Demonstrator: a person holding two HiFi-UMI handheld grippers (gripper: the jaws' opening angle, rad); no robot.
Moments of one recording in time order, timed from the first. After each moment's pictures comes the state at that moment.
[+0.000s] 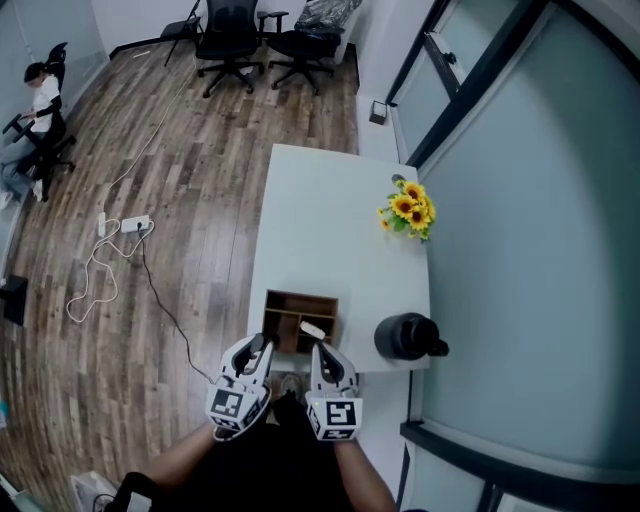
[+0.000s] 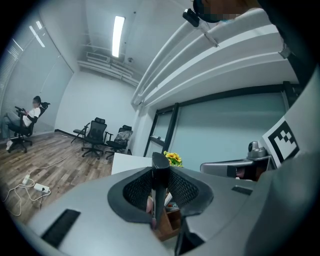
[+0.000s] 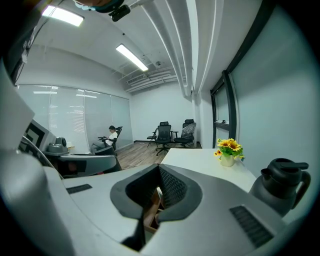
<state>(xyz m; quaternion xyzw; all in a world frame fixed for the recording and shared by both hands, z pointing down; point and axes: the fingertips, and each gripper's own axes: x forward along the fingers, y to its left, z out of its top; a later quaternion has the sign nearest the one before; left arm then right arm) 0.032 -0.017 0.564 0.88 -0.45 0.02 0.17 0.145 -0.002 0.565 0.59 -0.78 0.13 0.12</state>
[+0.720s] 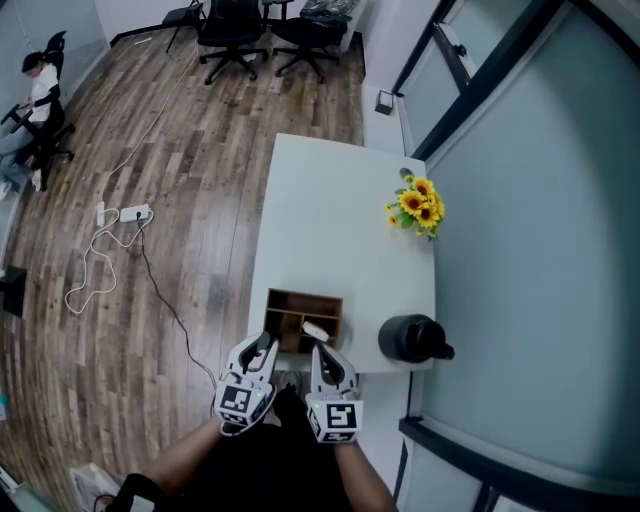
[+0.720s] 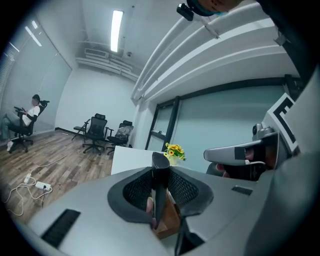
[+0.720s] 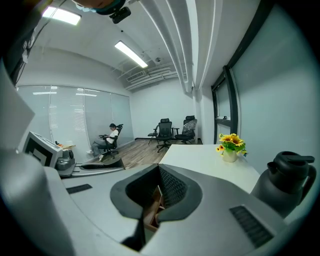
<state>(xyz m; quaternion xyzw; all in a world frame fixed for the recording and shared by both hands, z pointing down) 0.041 -0.029 0.607 0.87 -0.45 0.04 0.17 0.139 -0.010 0.579 0.59 -0.79 0.14 0.13</state>
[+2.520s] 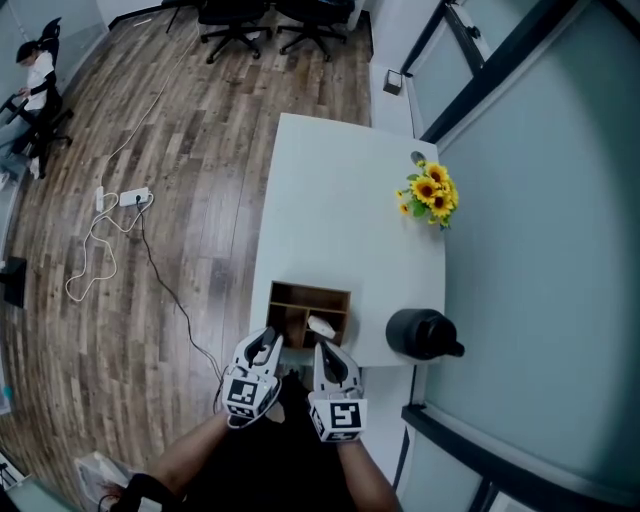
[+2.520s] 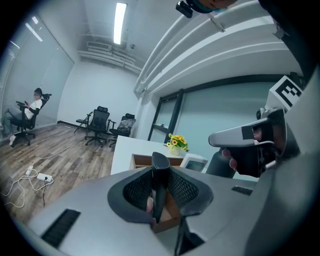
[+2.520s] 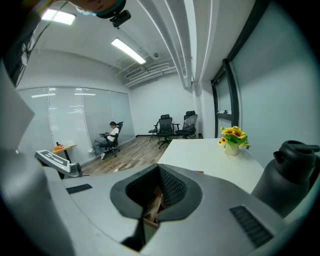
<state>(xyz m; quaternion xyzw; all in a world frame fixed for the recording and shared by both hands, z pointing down) 0.045 -0.033 0.662 0.86 -0.46 0.06 0.21 0.134 -0.016 0.600 0.58 -0.79 0.17 0.14</state>
